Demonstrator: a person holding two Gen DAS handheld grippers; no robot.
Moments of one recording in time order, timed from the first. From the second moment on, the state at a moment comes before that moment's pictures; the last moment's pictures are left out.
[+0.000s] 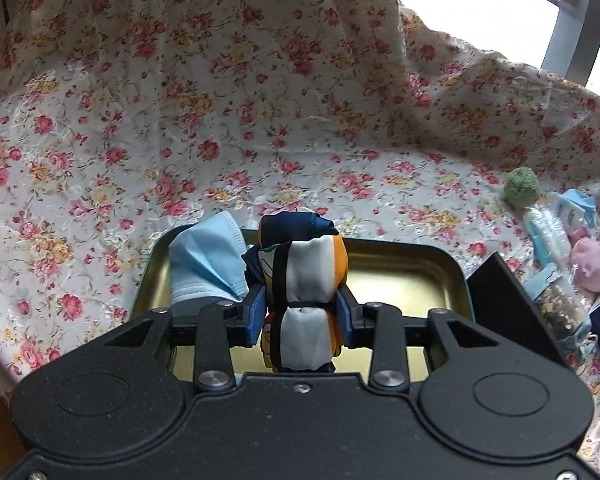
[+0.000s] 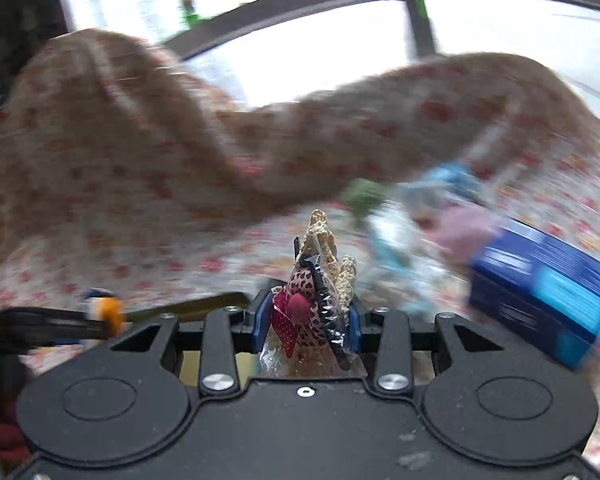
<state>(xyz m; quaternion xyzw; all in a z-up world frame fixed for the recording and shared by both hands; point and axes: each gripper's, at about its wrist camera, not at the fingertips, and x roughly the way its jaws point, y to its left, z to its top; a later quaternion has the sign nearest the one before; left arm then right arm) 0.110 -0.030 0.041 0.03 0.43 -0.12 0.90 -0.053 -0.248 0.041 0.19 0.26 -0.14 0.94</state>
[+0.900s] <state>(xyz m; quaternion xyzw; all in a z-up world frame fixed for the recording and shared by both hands) 0.091 -0.049 0.040 0.09 0.39 -0.08 0.91 -0.044 -0.210 0.028 0.17 0.27 -0.12 0.94</state>
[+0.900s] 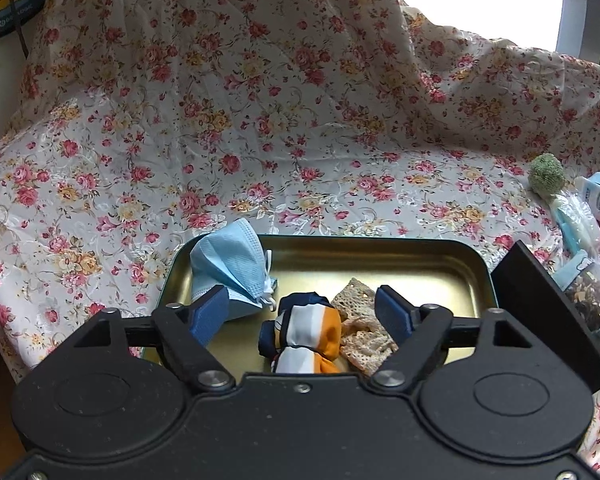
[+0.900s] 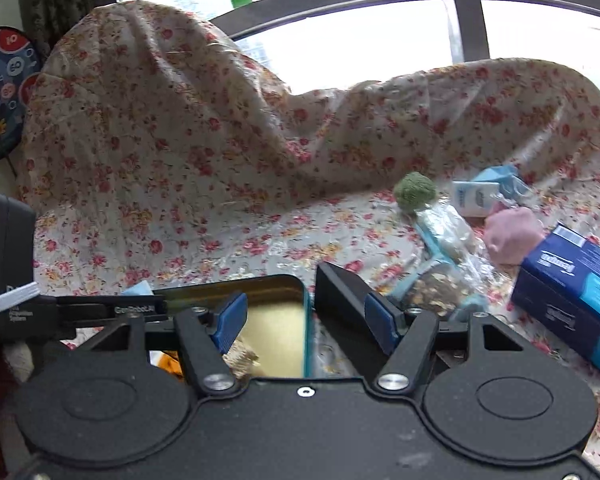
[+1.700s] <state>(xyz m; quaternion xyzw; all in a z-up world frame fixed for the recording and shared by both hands) 0.035 -0.088 0.039 0.12 0.41 -0.12 0.90 -0.100 -0.256 0.007 0.21 0.28 -0.19 0.92</state>
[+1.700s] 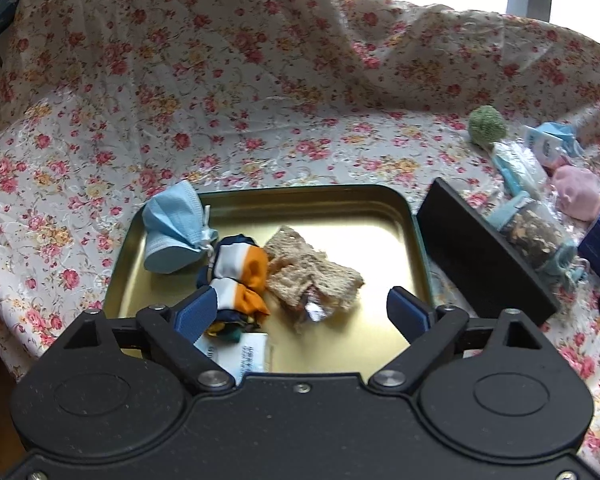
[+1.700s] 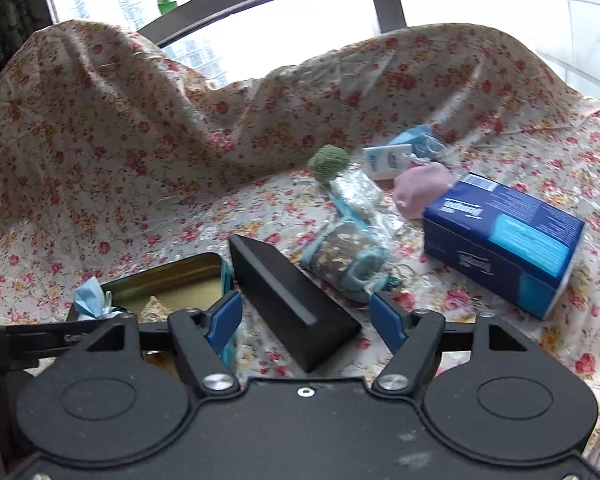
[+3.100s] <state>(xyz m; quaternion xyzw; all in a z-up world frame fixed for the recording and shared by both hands) 0.079 -0.243 0.049 0.15 0.38 -0.25 0.88 -0.054 -0.411 -0.002 0.18 0.28 -0.31 0.89</state>
